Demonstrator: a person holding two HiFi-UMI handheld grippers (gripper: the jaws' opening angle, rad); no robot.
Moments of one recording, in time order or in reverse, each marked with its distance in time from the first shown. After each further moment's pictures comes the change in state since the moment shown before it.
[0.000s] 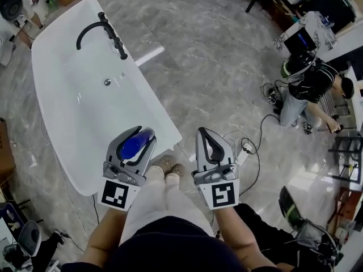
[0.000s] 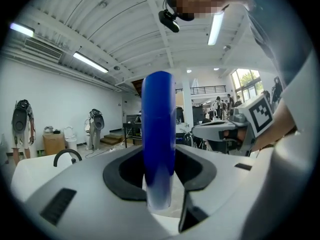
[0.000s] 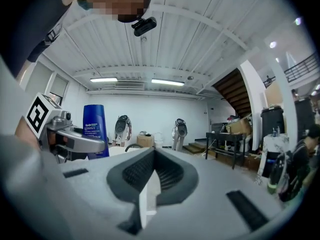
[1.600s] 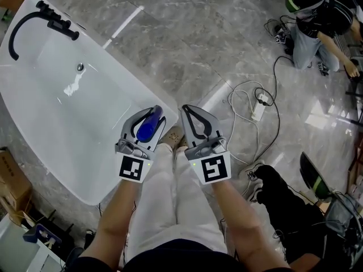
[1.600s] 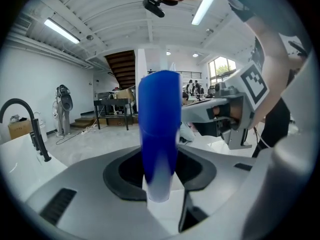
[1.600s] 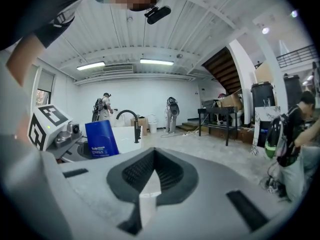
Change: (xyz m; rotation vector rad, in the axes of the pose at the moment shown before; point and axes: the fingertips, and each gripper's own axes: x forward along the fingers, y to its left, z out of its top) left arm 0.126 -0.060 -0.272 0.107 0.183 -0.316; right arm 0.025 -0.025 -0.262 0.101 0.177 -0.081
